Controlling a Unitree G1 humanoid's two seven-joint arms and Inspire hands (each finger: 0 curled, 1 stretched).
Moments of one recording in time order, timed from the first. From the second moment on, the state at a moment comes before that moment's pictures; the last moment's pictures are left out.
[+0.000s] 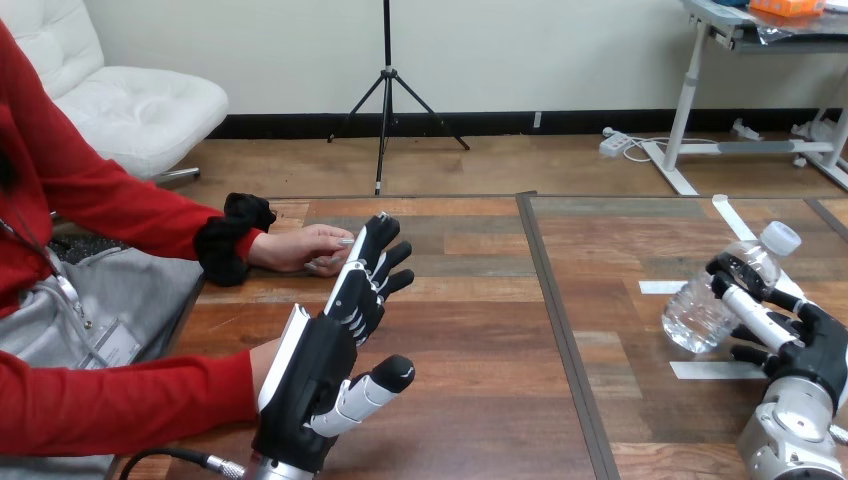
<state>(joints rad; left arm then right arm) -0.22 0.01 0.01 1.07 -0.20 -1.31 -0.50 -0.61 -0.31 -0.41 1.32 0.15 -0.29 -0.30</state>
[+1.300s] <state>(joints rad) -0.21 -0.03 0.02 1.05 -0.31 -1.31 -0.63 -0.61 -0.31 -0.48 1.32 0.22 -0.31 -0.21</state>
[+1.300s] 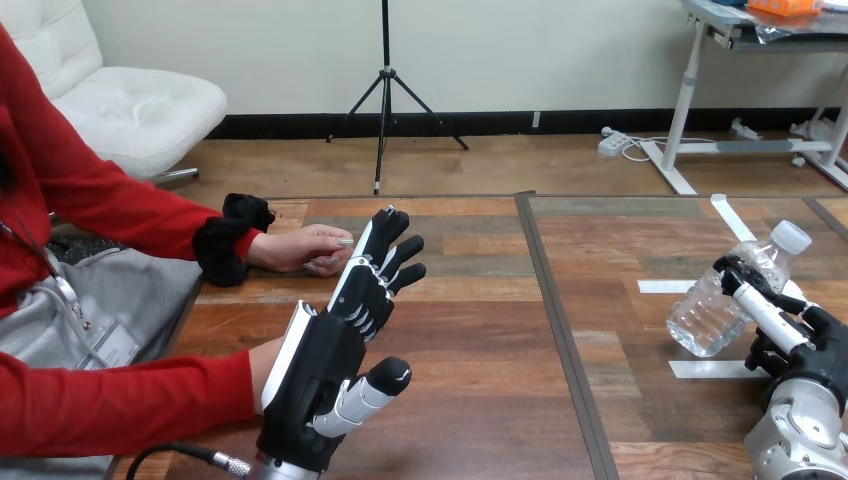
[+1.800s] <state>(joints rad) -0.22 -0.03 0.02 1.05 -0.30 -1.31 -0.63 -0.61 -0.28 -0.46 1.32 0.21 -0.35 -0.17</state>
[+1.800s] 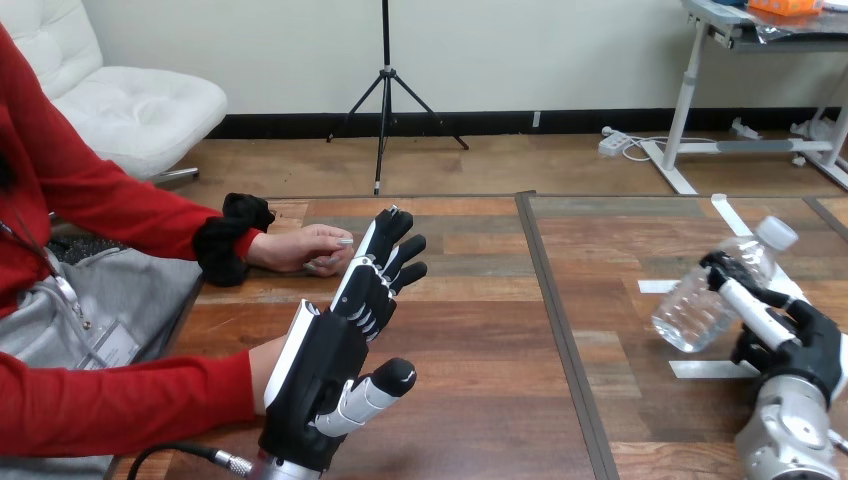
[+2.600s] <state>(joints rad) -0.24 -0.03 0.02 1.06 -0.21 -1.30 -0.56 -0.61 -0.24 -0.37 1.29 0.13 -0.44 -0.12</state>
